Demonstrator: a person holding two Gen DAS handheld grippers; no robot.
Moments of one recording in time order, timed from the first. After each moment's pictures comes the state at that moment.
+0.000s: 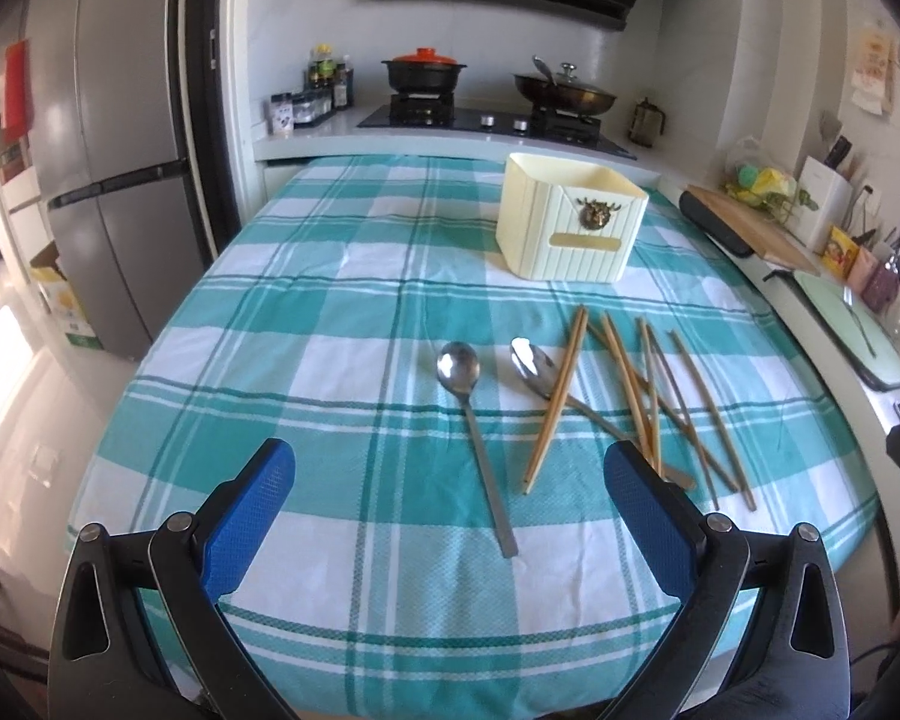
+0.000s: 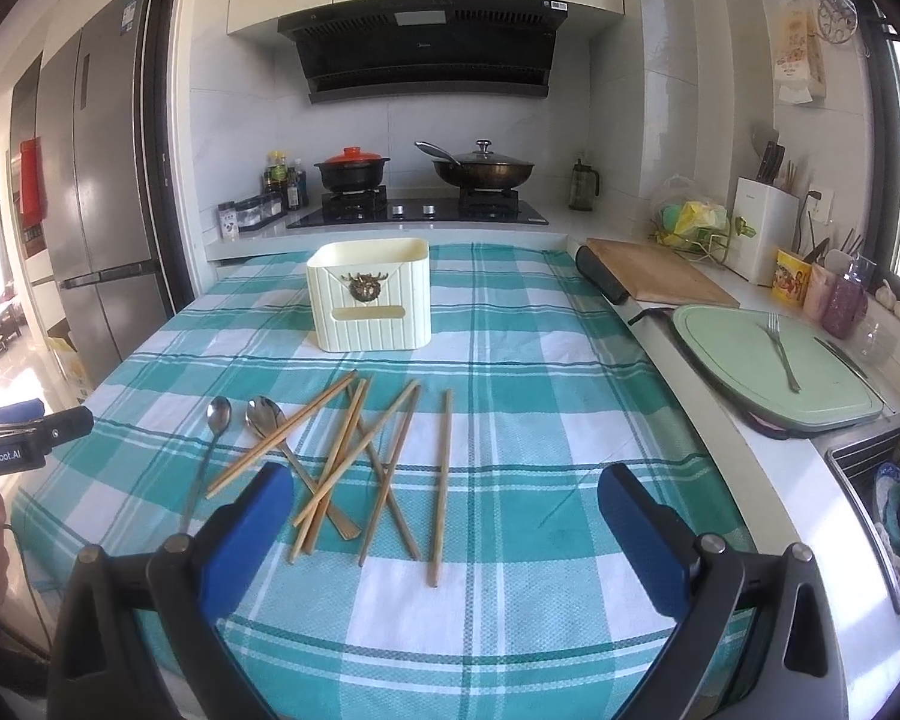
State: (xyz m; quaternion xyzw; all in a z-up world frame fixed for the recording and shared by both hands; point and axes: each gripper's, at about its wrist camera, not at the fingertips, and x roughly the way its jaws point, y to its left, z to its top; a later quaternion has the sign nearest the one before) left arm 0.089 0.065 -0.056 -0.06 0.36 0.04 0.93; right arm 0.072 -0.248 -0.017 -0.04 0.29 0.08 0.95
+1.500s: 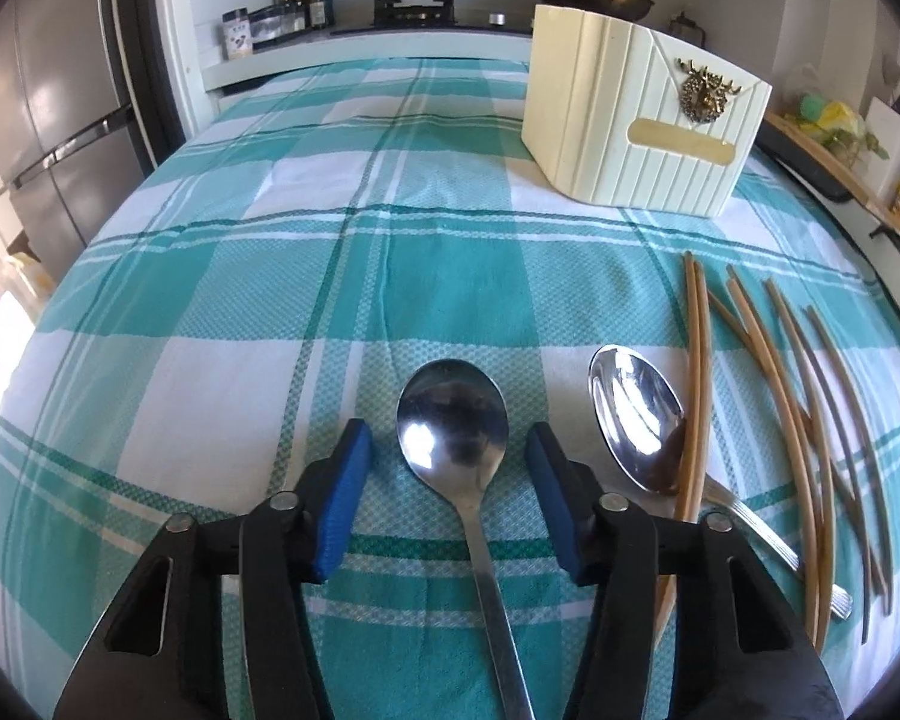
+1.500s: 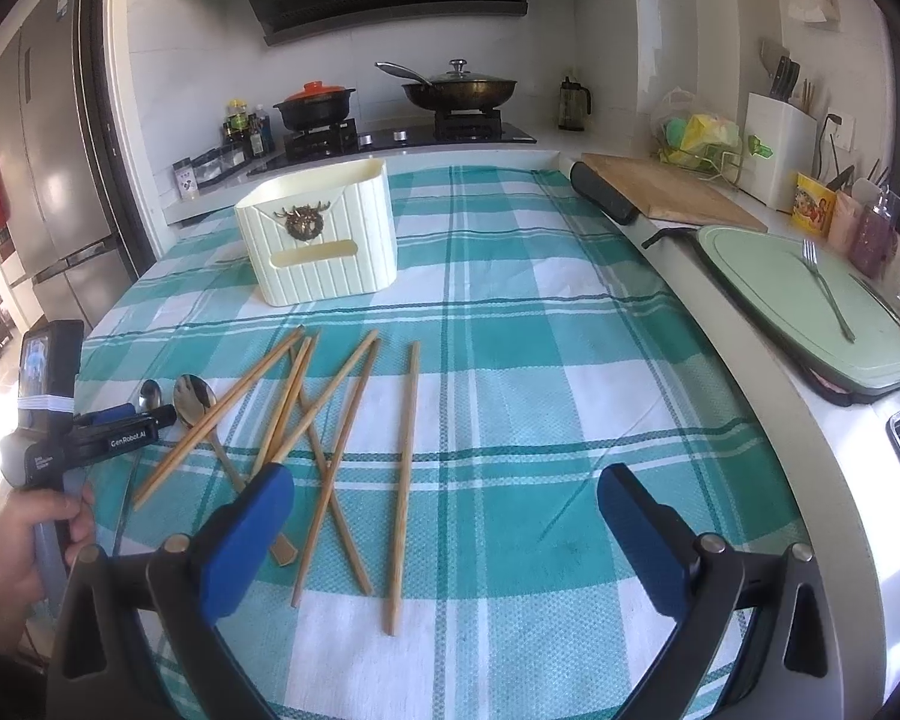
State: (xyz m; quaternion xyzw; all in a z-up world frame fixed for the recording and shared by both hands) left arm 0.244 0.059 -0.167 -0.05 0.44 0.05 0.90; right arm 0.161 -0.262 -0.065 -0.01 0.37 0.07 0.93
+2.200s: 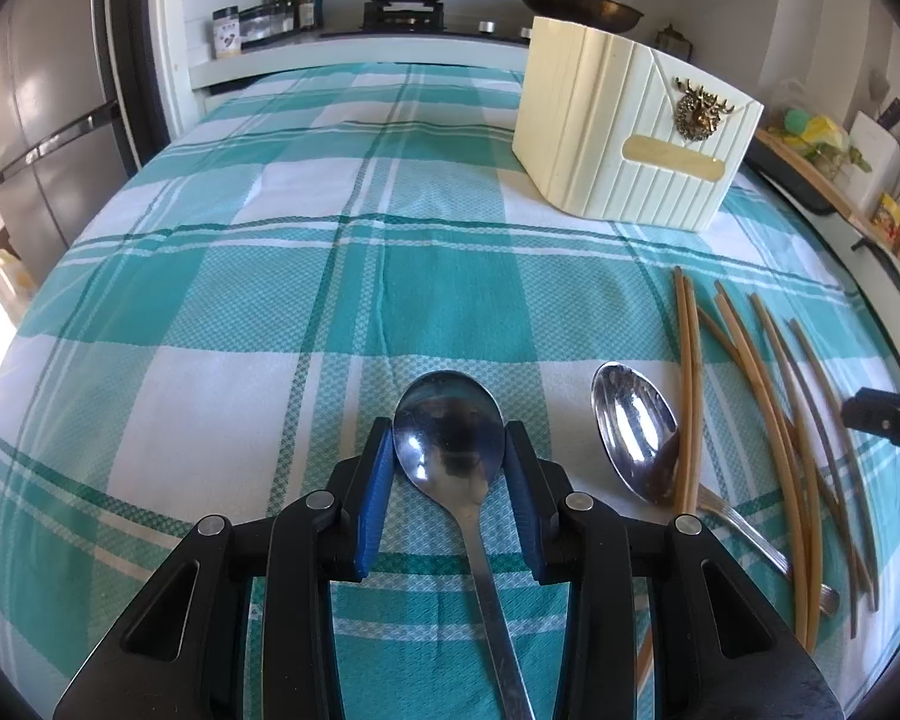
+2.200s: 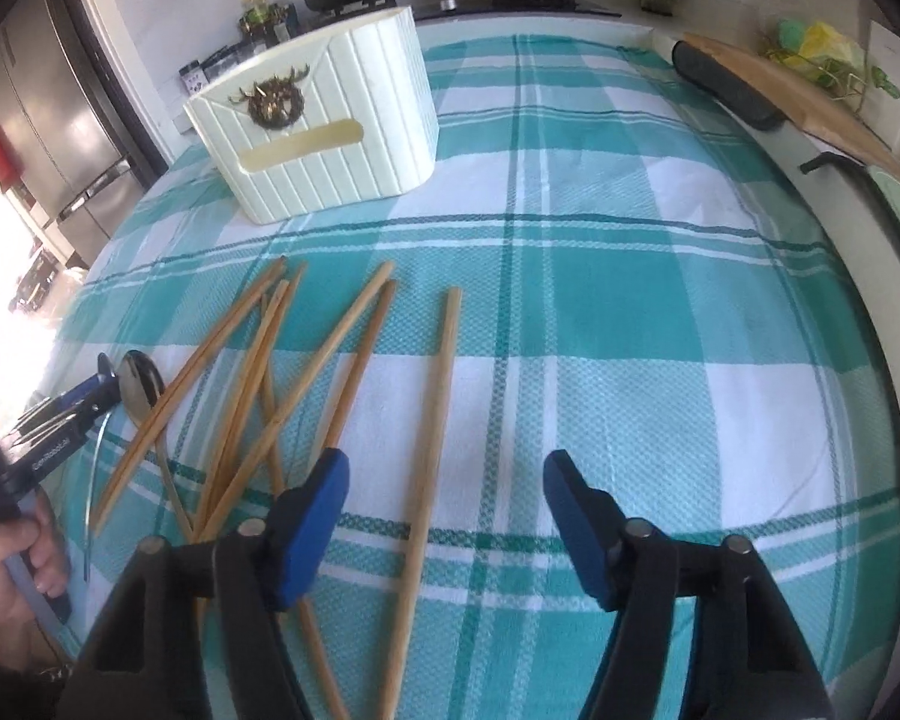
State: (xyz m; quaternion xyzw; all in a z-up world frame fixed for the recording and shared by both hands) left arm 0.246 0.067 -0.165 -0.06 0.43 0.03 0.90; right arm 0.301 -0.231 -0.143 -0.03 0.52 0.15 0.84
